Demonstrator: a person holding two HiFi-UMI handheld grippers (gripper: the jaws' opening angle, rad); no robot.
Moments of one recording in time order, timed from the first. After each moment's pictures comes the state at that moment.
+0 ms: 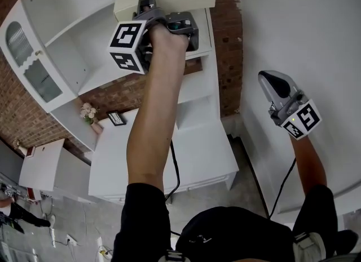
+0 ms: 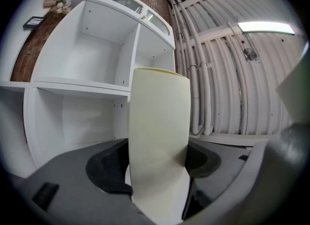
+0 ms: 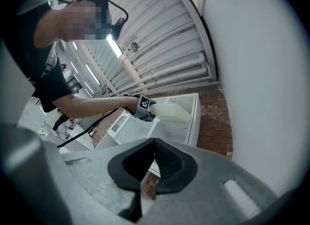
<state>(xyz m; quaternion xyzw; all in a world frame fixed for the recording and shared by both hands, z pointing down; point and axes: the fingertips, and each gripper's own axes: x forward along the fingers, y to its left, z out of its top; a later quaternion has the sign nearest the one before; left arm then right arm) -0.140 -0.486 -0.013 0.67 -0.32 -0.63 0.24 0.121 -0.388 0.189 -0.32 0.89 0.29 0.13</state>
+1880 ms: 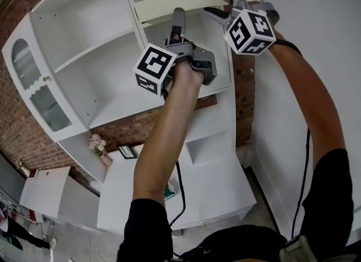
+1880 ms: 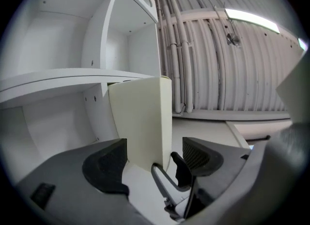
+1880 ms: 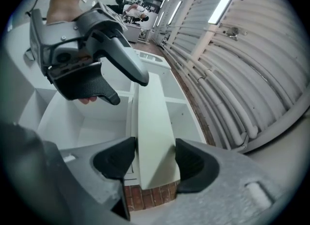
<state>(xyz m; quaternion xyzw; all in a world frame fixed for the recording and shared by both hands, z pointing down) -0.141 -0.535 -0.049 0.79 -0.26 -0.54 0.13 -0.064 -0.563 -0.070 -0.42 0.56 0.69 -0.18</state>
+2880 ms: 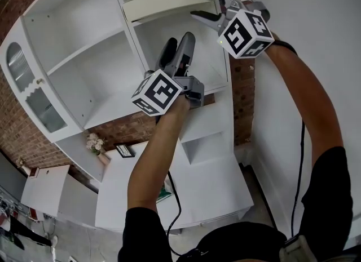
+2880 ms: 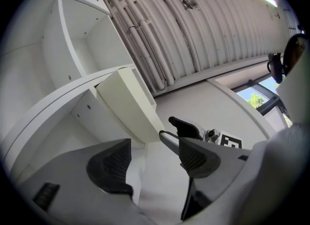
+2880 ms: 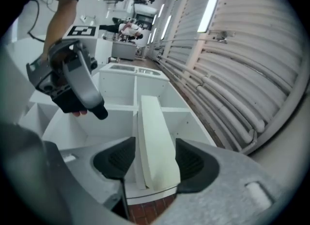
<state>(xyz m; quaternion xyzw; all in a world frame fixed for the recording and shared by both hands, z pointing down) -0.115 -0.548 0.014 0.86 -0.35 -0.37 -0.06 -0.076 -0.565 -0.052 -0.35 0.62 0.69 -0.12</state>
